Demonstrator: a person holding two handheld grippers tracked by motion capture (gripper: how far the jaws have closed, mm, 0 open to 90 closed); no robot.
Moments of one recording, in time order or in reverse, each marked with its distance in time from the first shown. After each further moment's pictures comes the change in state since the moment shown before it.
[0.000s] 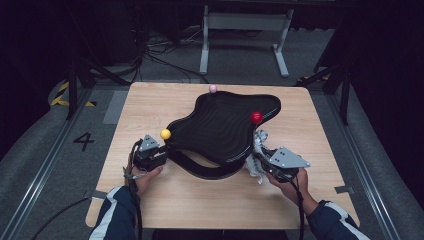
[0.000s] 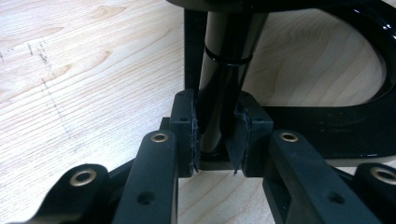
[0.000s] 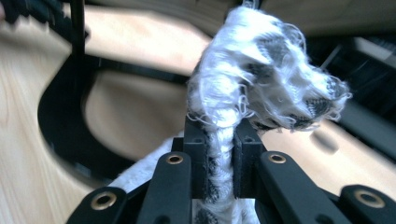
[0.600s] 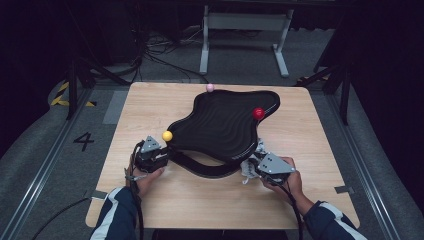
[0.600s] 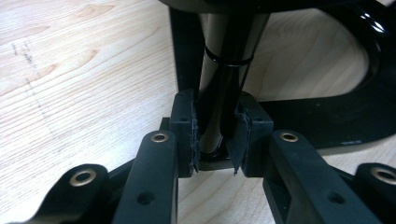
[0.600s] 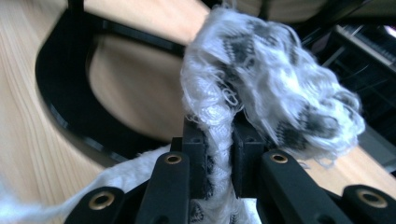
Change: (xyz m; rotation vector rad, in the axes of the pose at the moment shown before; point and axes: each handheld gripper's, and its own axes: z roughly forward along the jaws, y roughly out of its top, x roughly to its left) left arm -0.007 0.000 0.001 0.001 -0.026 0.000; right arm 0.017 -0.017 0.023 0.096 0.004 -0.142
